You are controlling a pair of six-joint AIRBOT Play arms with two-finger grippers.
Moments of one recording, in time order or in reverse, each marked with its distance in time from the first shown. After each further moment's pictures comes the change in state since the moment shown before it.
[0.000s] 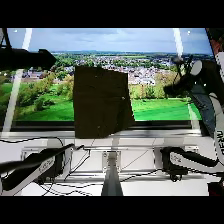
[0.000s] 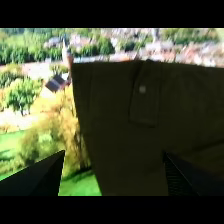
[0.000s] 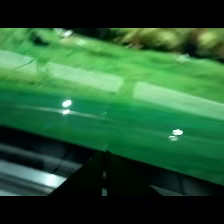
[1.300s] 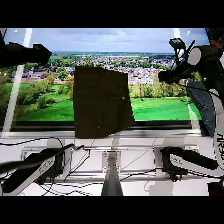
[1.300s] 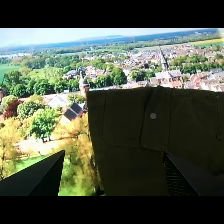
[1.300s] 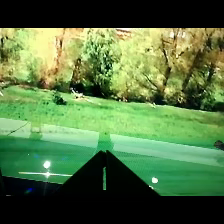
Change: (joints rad) left arm -0.001 0.047 0.013 0.017 0.122 0.016; right arm 0.200 0.018 0.312 -0.233 -0.005 0.332
